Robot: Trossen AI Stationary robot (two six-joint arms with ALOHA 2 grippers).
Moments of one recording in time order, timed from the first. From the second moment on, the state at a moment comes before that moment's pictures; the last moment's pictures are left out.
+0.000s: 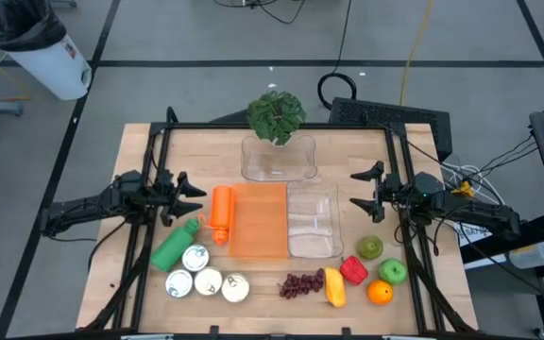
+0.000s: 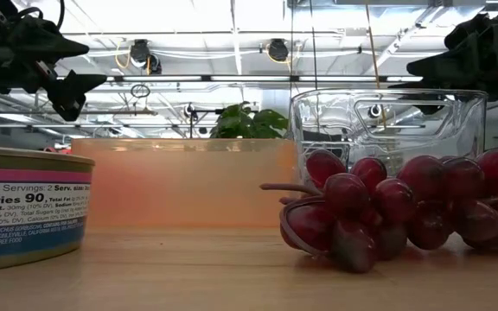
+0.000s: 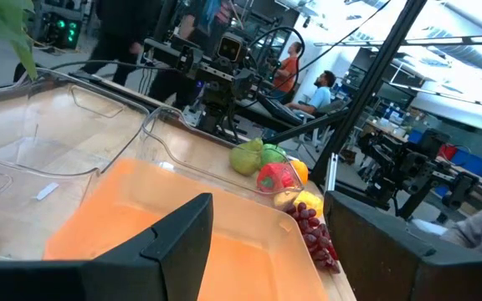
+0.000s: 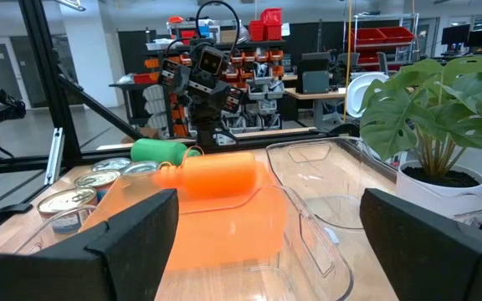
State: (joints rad) left arm 0.21 0.01 0.04 0.00 0.31 -0.42; right arm -0.22 0.01 0.01 0.06 -0.11 0.07
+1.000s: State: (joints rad) left arm 0.21 0.01 0.04 0.00 0.31 -0.42; right arm -0.22 0.01 0.01 0.31 -0.11 0.51
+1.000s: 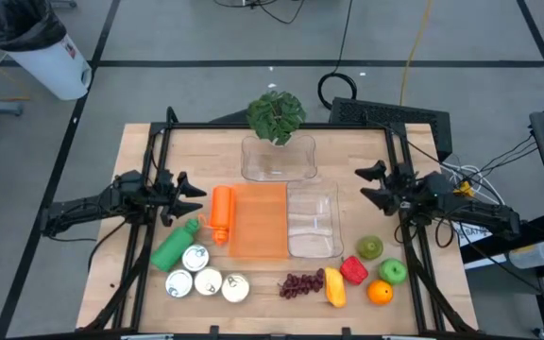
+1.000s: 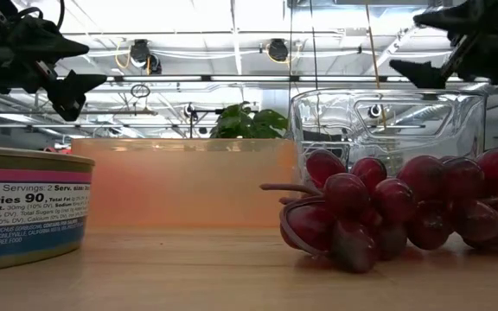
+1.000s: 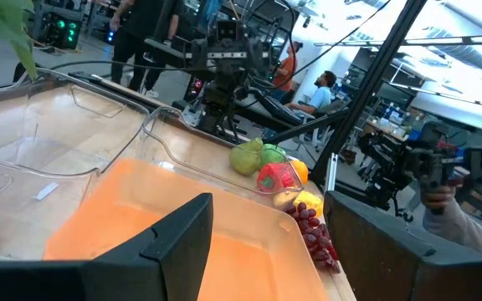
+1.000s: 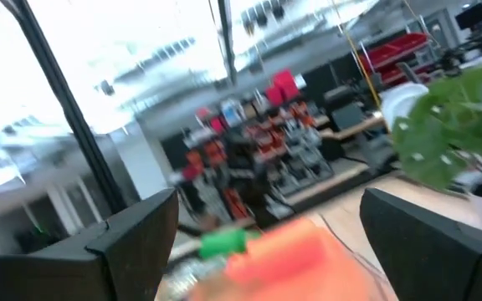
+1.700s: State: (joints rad) left arm 0.21 0.01 0.04 0.00 0.31 -0.42; right arm -0.22 0.02 0.01 0.49 -0.07 0.49
